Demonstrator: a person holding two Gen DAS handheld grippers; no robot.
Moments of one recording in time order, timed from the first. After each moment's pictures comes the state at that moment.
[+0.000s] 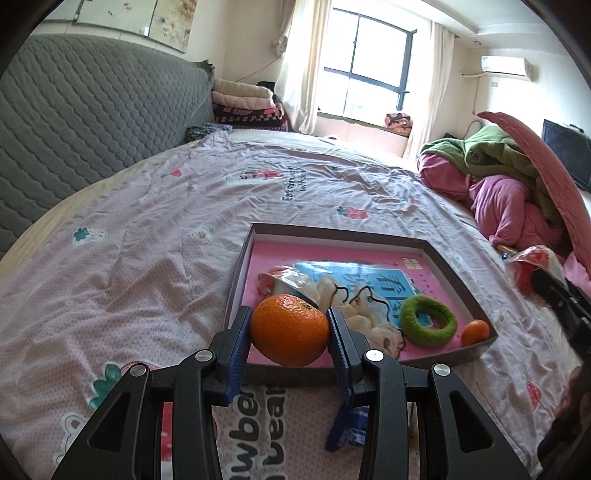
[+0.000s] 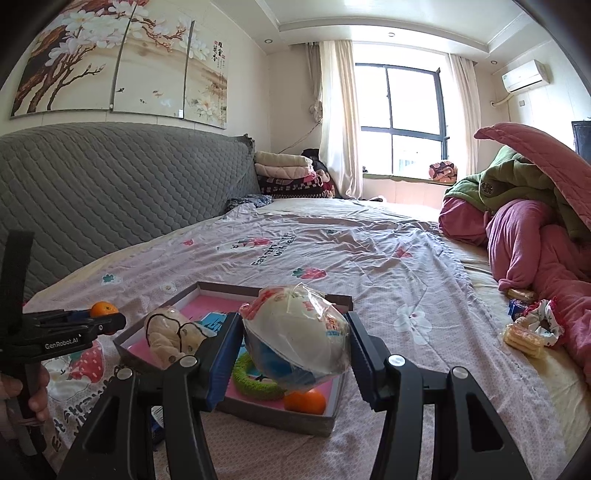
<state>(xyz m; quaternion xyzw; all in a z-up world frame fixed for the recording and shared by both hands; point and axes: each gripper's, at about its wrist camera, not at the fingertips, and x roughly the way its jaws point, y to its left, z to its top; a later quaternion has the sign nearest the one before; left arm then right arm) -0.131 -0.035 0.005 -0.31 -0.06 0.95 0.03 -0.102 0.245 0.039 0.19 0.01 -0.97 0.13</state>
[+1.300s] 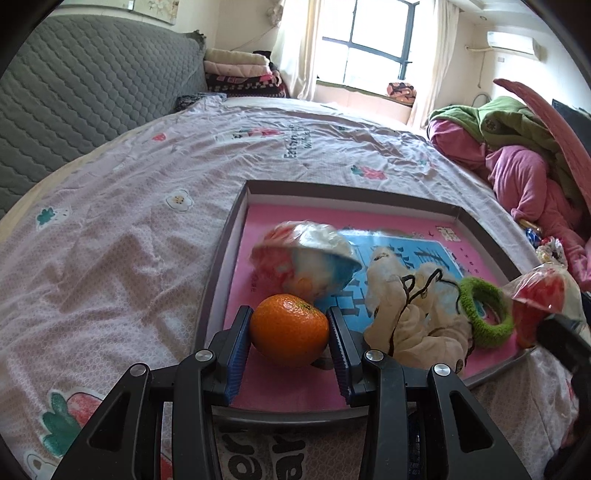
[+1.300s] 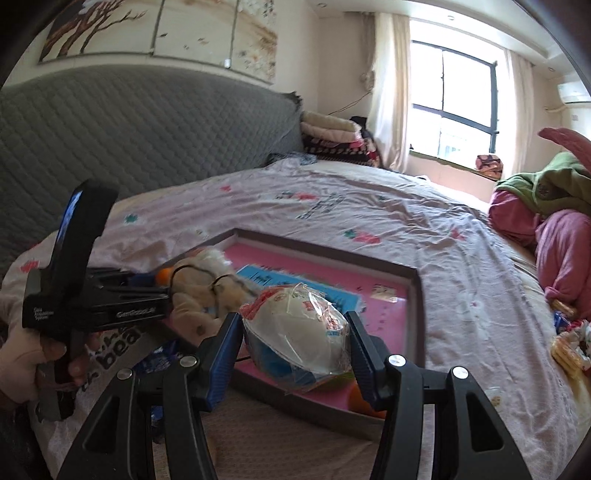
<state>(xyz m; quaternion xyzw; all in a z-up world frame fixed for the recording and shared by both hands) -0.199 -0.031 -0.054 -0.36 -0.04 0.93 0.03 -0.135 0.183 -0.010 0.26 0.08 -0.94 0.20</state>
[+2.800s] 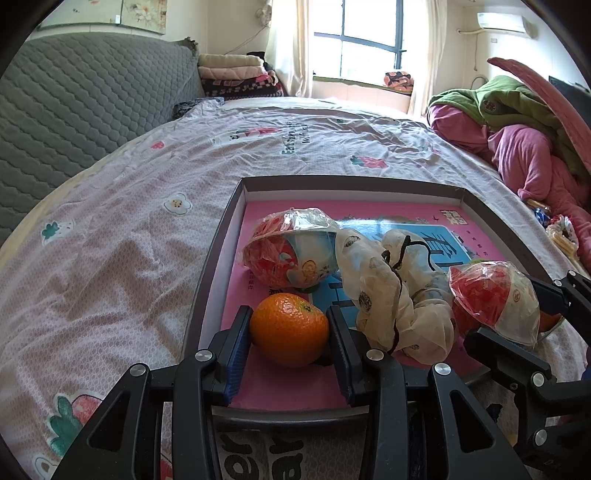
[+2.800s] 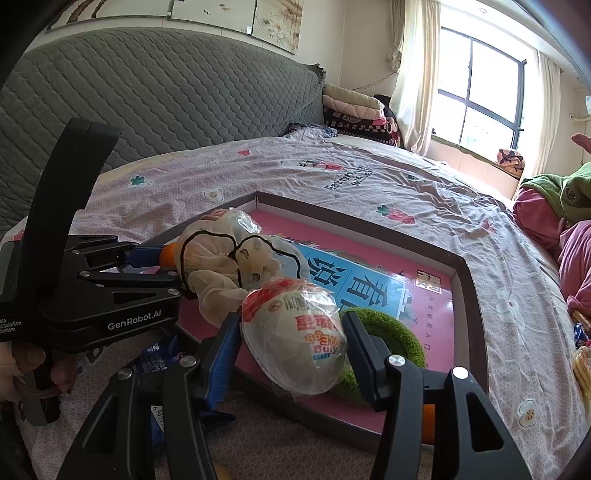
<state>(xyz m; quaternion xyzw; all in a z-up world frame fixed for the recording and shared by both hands) -0.199 -0.019 -0.059 -0.37 -0.01 0.93 0.02 -0.163 0.146 -0.036 0.30 0.12 -0.92 0.22</state>
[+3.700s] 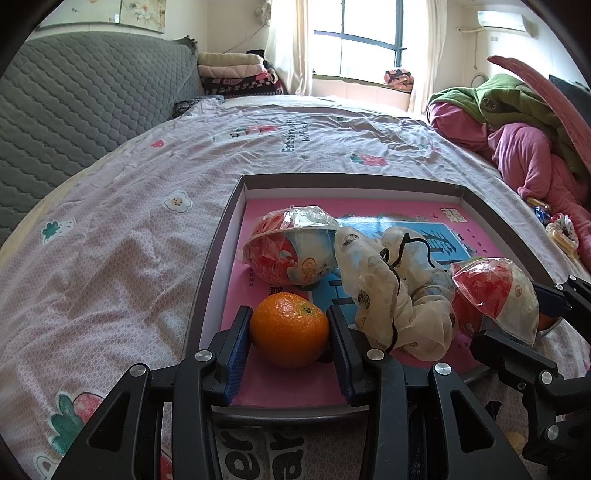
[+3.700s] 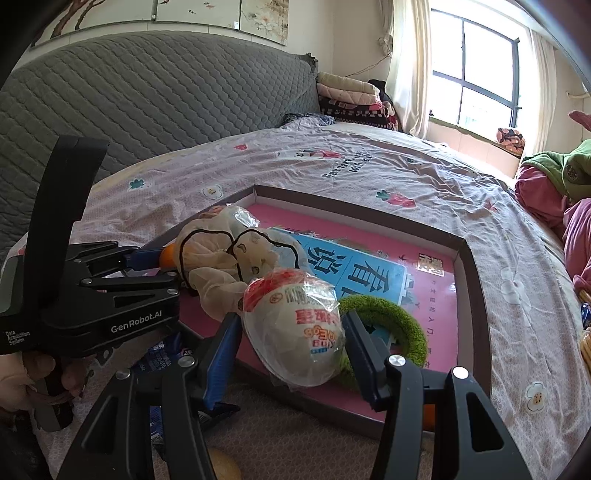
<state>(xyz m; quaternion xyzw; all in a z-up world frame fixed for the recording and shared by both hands) -0.195 -0.019 -0.059 -0.37 -0.01 0.93 0.02 -0.165 0.151 -0.034 0.33 0.09 -0.91 0.22</state>
